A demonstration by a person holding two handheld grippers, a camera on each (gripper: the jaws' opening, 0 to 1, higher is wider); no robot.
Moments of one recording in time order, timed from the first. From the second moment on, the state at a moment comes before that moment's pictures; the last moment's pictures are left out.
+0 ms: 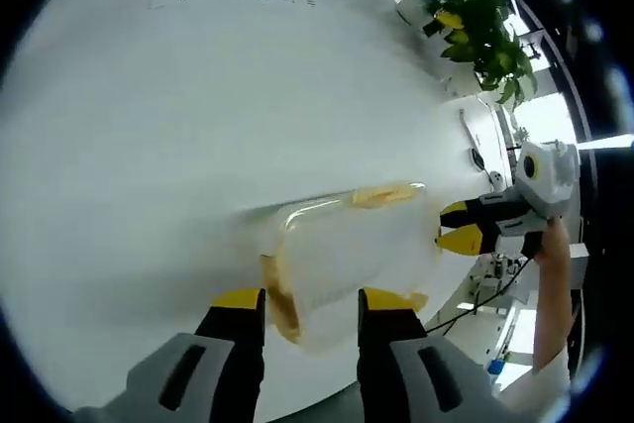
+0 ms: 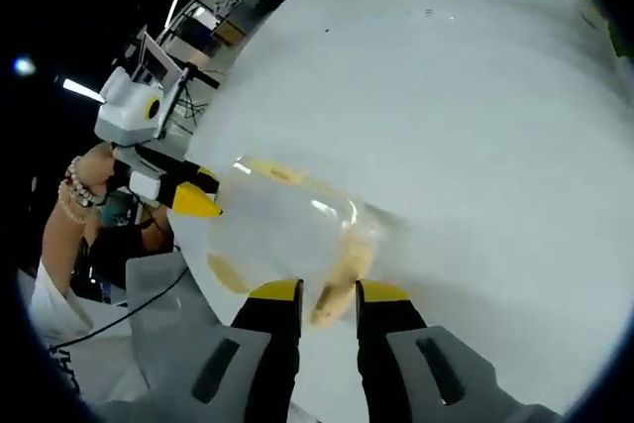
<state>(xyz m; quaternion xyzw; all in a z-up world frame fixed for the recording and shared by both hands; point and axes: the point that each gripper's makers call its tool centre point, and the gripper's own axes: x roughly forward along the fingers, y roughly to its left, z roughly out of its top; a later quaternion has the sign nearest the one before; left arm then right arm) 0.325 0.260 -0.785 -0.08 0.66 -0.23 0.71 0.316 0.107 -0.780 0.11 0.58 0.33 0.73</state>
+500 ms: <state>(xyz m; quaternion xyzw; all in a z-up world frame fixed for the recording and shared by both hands) 0.324 0.256 -0.787 -0.06 0.67 -0.23 0.70 0.315 0.106 -0.781 0.11 0.58 0.33 0.73</state>
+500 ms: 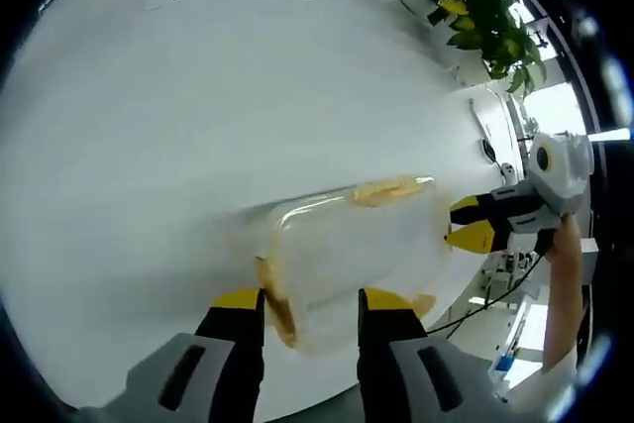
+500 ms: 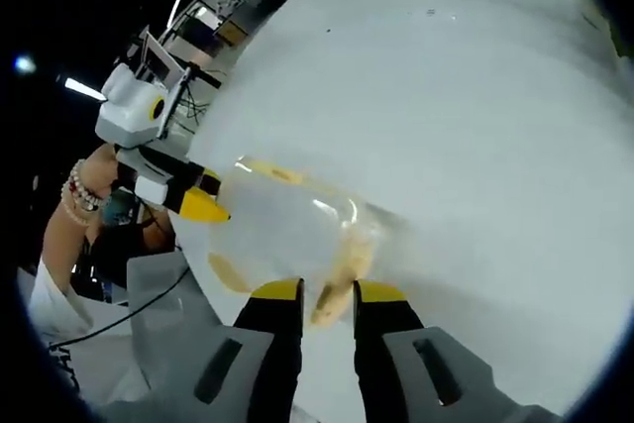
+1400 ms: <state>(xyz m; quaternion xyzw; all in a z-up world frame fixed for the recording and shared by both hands) 0.325 0.258 -0.789 -0.09 0.68 -0.21 0.70 0.314 0.113 -0.790 0.14 0.59 0.33 0.72</state>
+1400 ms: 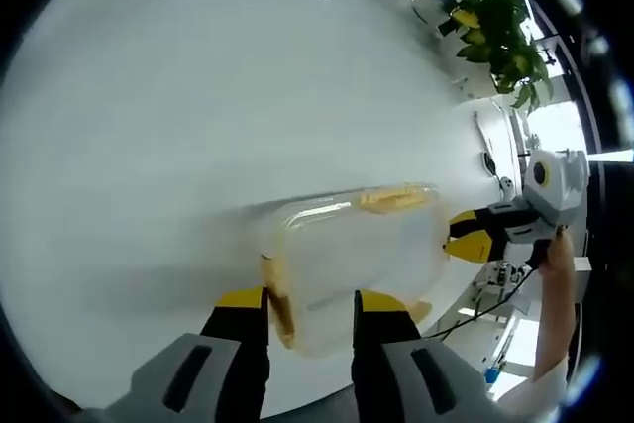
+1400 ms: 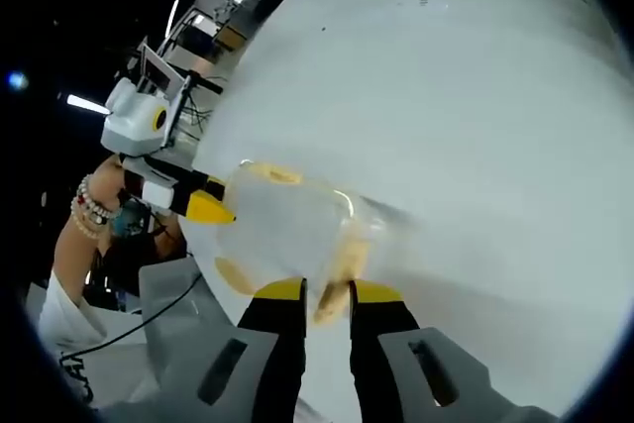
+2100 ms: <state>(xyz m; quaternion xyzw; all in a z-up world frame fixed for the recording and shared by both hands) 0.332 0.260 -0.780 -0.08 0.63 -0.28 0.72 0.320 0.117 -0.779 0.03 0.57 0.33 0.75</state>
